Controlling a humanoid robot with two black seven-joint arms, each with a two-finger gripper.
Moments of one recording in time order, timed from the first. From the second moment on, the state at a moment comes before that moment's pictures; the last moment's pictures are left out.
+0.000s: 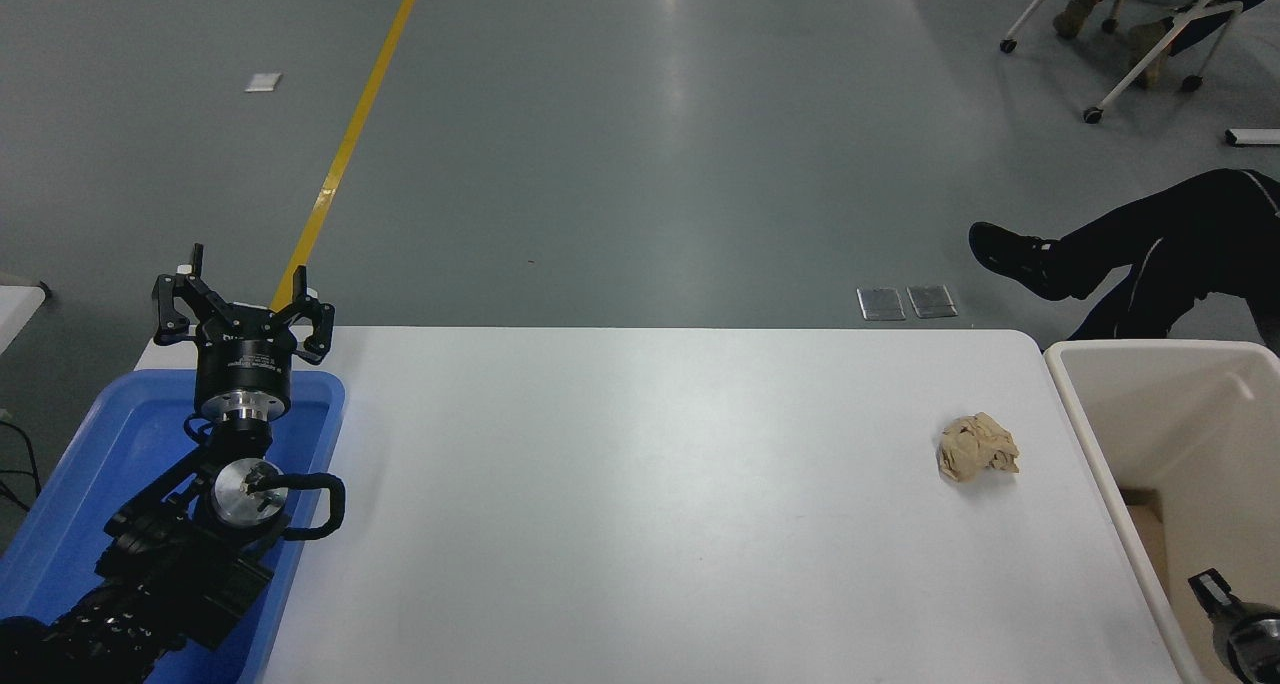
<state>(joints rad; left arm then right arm) -0.61 0.17 -1.00 -0.41 -0.12 -0.52 -0.60 0.41 -0.32 -0.35 -0.06 -0.04 0.10 0.01</state>
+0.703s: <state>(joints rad) -0.61 0.17 -1.00 -0.41 -0.12 -0.52 -0.60 0.40 -0.32 -0.35 -0.06 -0.04 0.10 0.01</state>
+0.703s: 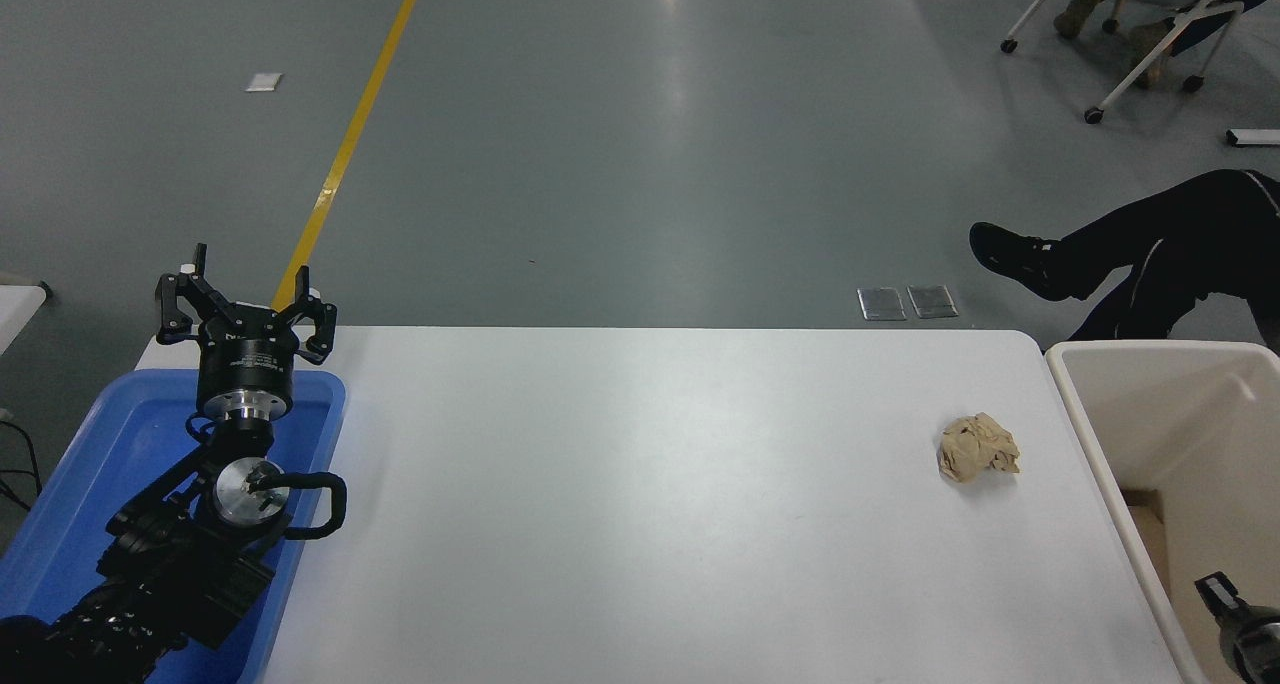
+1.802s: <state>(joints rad) -0.61 0.17 -1.00 -0.41 -0.12 -0.52 -0.60 0.89 -0.61 -0.65 0.42 -0.07 0.09 0.02</state>
